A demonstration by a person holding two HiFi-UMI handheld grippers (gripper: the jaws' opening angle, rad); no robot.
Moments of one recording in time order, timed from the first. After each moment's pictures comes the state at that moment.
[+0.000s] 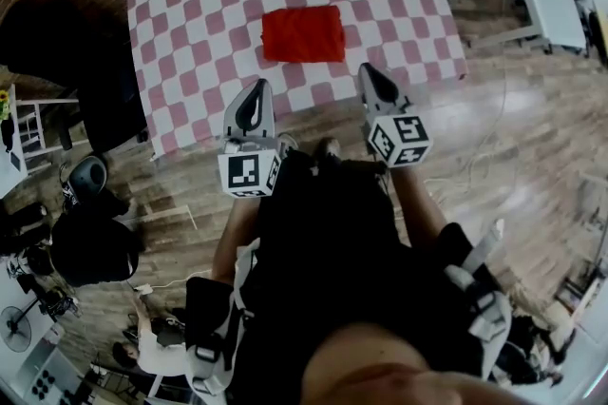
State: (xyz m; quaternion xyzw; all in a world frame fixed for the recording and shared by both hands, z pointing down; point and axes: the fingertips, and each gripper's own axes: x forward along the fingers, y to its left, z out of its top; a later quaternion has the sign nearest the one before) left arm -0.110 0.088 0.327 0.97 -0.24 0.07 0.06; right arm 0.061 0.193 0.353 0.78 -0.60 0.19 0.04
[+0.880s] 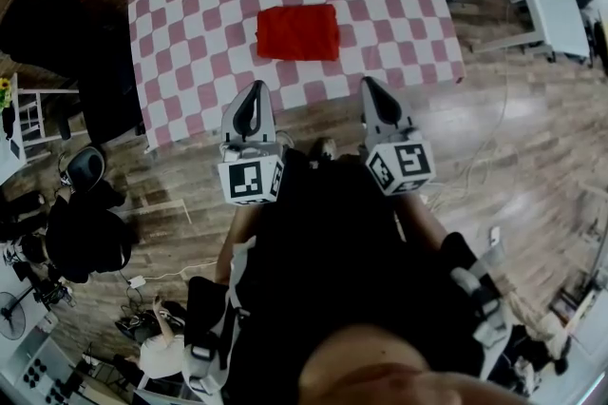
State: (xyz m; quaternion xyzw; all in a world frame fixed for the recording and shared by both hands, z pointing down) left arm -0.099 0.113 0.294 0.95 -0.29 0.05 0.06; right arm 0.047 0.229 0.300 0.77 -0.62 0.15 0.02
